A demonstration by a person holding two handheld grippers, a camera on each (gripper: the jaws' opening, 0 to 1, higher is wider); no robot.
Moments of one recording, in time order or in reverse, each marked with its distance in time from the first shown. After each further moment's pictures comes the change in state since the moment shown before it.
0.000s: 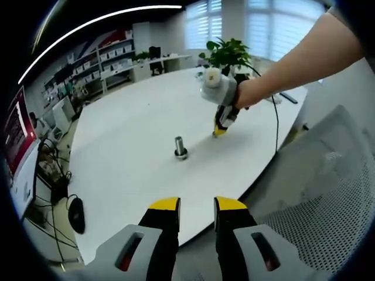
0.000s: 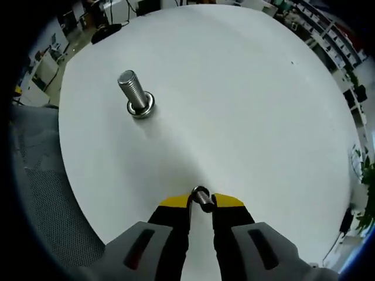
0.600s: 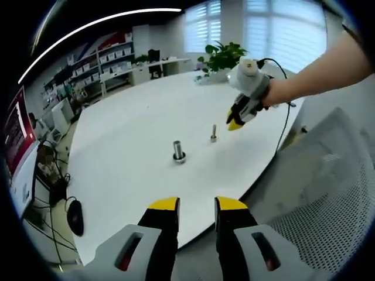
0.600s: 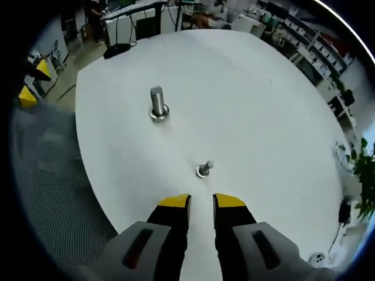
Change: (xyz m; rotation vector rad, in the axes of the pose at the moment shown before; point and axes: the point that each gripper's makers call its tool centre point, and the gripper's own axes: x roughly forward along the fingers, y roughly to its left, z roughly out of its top) left arm -0.001 -0.004 0.004 0.003 -0.020 -0.016; right arm -0.077 0.009 -0.020 0.061 -0.262 -0.078
